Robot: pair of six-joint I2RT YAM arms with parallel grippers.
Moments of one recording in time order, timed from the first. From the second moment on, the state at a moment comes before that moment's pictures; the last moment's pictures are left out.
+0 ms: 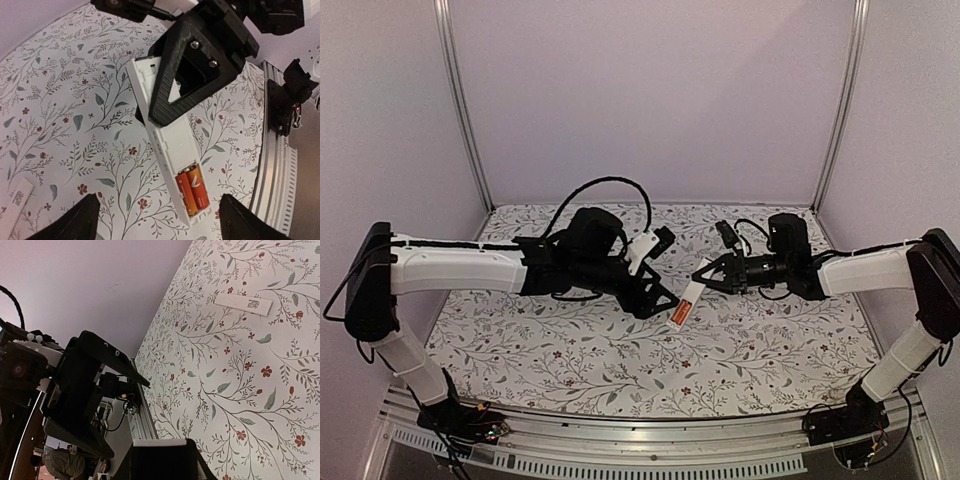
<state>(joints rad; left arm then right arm) -0.96 1.64 1.13 -0.07 0.23 -0.06 0.53 1.58 0.75 0.44 -0.91 0.74</state>
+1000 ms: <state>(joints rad) -0.96 1.74 1.19 -0.14 0.22 -0.15 0.54 1.54 0.78 0.34 -0.86 0.67</state>
